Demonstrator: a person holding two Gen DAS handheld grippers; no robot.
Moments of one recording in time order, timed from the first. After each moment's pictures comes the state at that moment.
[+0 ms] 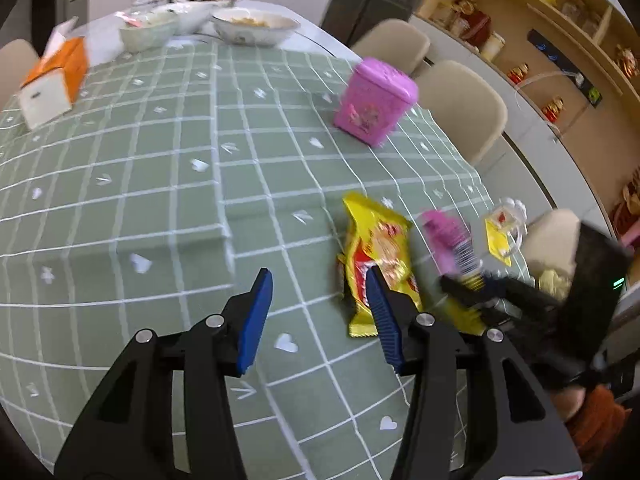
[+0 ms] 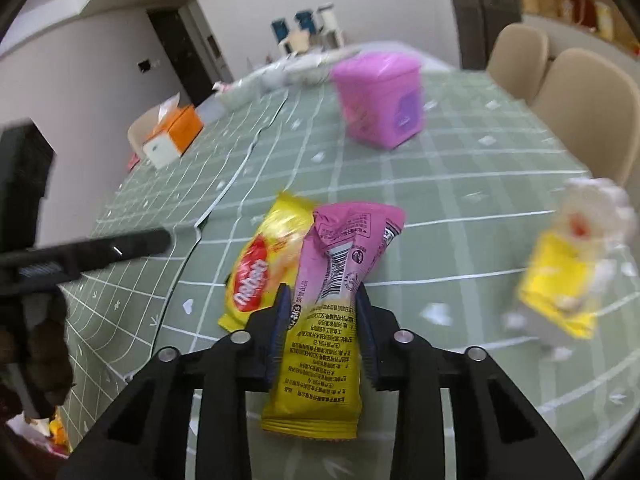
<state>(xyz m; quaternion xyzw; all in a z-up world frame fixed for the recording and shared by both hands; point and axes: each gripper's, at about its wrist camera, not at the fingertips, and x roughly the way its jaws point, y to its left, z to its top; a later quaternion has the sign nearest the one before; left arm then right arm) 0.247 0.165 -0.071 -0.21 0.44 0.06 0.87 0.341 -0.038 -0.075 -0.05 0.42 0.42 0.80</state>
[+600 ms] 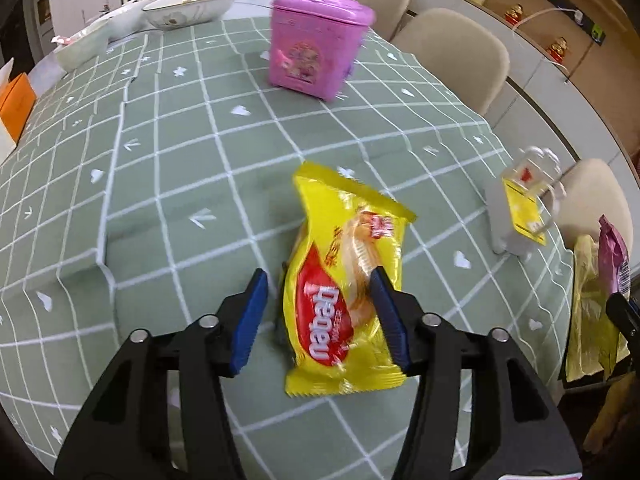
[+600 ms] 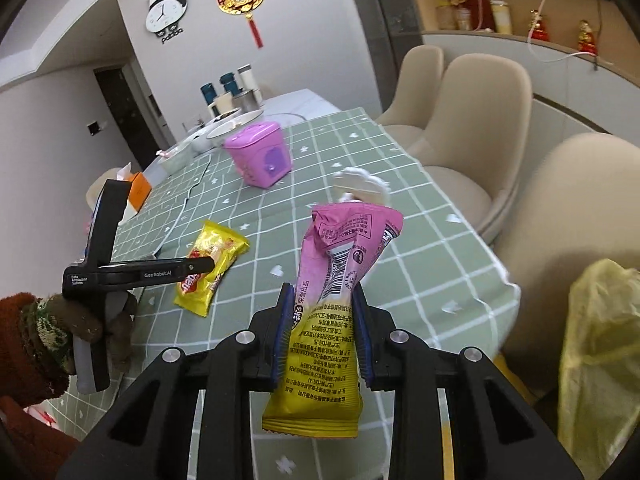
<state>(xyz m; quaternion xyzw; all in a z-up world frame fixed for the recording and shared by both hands) 0.317 0.101 -0.112 -0.14 0.49 0.06 0.86 0.318 -0.192 -0.042 0.02 0.38 0.32 0.87</state>
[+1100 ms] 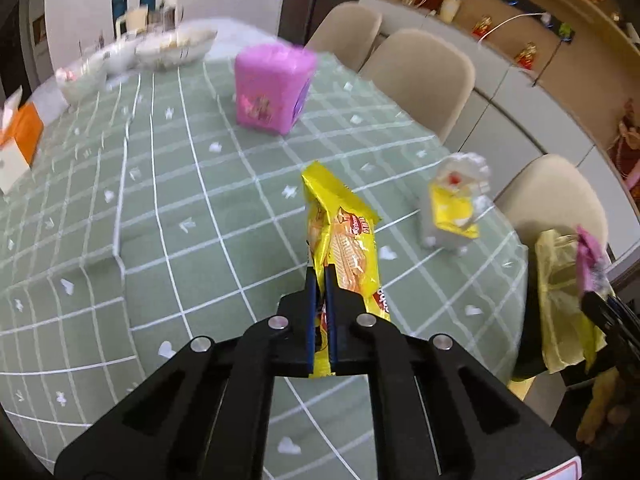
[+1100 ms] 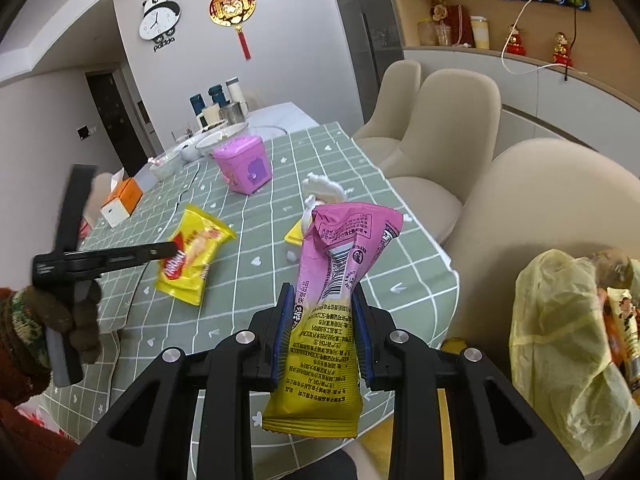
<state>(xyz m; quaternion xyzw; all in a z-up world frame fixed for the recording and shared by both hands) 0.279 0.061 -0.052 -0.12 0.44 0.05 0.89 0.292 -0.236 -0.021 0.01 0.36 0.29 0.89</state>
